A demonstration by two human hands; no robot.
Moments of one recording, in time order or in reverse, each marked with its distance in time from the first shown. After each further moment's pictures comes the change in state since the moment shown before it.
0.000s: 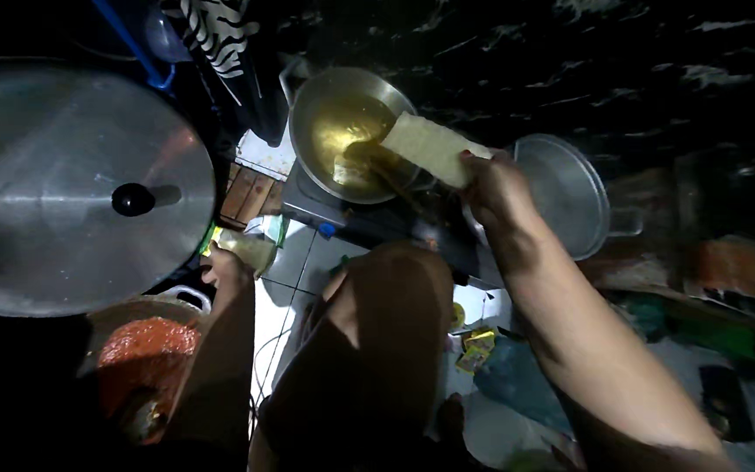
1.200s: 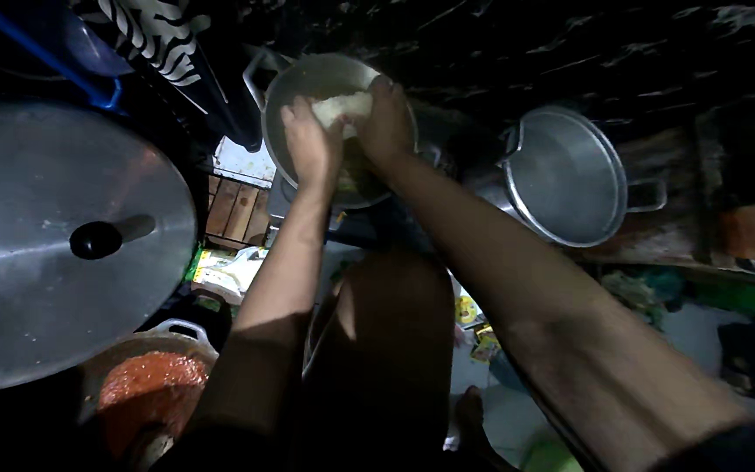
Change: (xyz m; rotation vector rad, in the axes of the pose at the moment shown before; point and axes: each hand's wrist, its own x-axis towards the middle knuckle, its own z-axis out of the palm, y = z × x) left_hand -0.196 0.116 0.187 0.780 -0.539 1.027; right_hand 0.070 0.001 0.131 -0.919 -0.102 -0.452
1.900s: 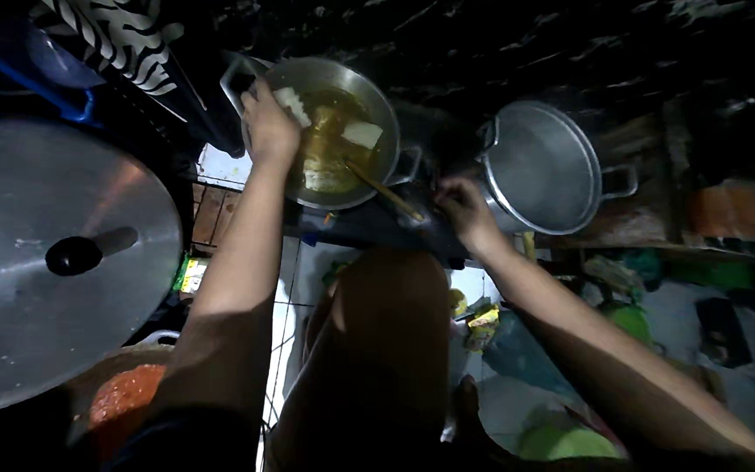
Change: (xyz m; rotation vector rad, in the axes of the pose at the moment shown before) left_hand 0.051 -0.019 -0.001 0.124 -0.090 0.015; right_hand -0.132 0.153 -0.058 0.486 -0.103 0.283
